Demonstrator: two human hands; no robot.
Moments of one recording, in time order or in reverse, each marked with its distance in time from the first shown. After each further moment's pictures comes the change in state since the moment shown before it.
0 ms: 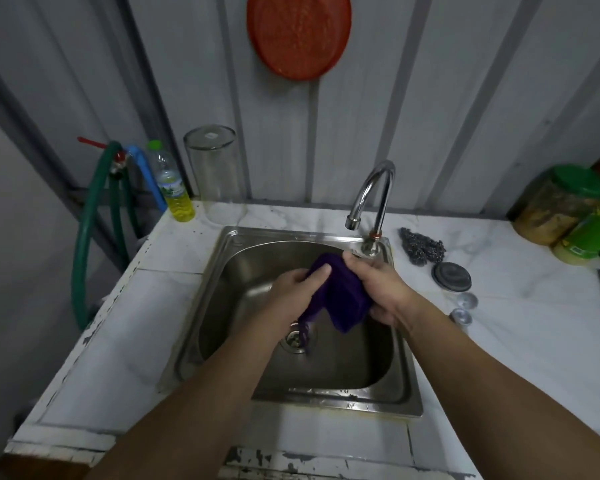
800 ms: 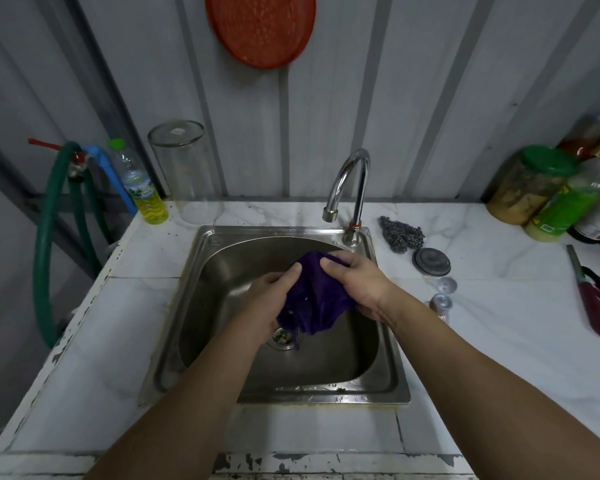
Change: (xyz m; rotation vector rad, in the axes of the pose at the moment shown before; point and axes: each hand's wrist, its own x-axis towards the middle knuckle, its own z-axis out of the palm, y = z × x) left_hand 0.013 -0.016 -0.001 -0.235 0.045 -0.149; right_hand 0.005 0.011 -0.003 -0.156 0.043 -0.046
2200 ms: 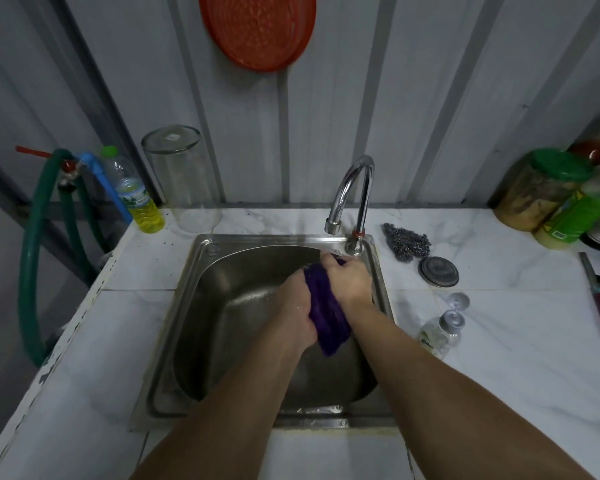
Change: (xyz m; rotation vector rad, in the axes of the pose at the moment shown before) left_hand 0.024 0.003 0.059 -0.410 0.011 -0.209; right_hand 0.043 0.004 0.027 -0.250 0.486 -0.015
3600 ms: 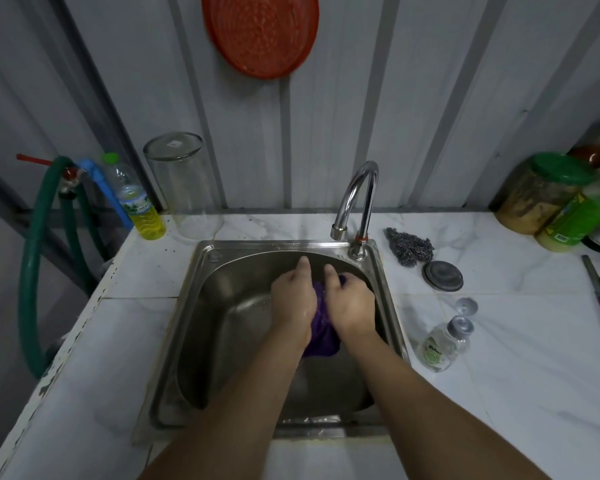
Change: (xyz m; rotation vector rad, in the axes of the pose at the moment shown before) left_hand 0.005 0.012 -0.008 0.429 0.212 0.426; right_hand -0.022 0.014 0.011 -0.127 0.097 -0.096
